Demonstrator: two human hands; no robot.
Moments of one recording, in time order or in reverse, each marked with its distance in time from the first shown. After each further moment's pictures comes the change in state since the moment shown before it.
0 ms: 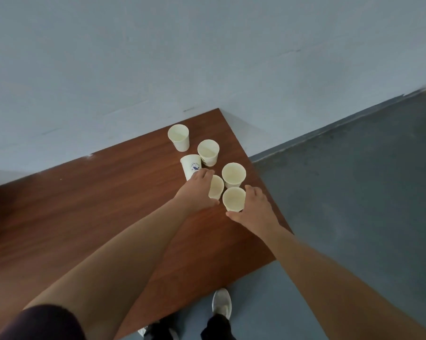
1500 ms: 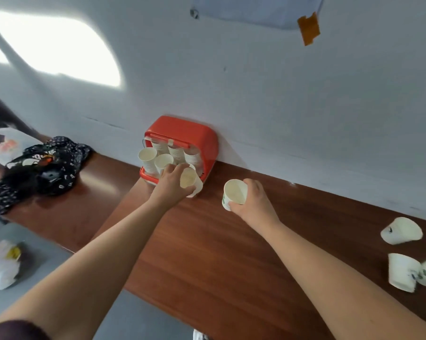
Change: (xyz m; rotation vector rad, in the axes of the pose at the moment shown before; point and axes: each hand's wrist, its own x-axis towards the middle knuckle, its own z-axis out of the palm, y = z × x) left_hand -0.448 -0.411 -0.163 -0.331 0.778 -0.795; right_hand -0.103 -0.530 0.132 0.131 -0.203 -0.766
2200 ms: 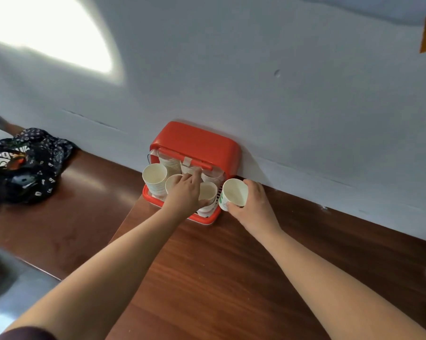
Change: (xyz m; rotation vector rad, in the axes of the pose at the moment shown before) left_hand 0.151 -0.093 0.025 0.327 -0.095 0.213; right_hand 0.145 -0.060 0.092 0.023 0.043 0.006
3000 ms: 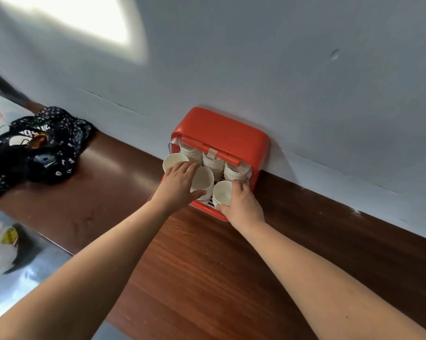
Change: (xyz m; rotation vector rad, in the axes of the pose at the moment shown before) left_hand -0.010 -0.082 0.001 -0.037 0.073 0.009; right_hand 0.035 -0.019 0.097 -0.316 -0.201 -0.057
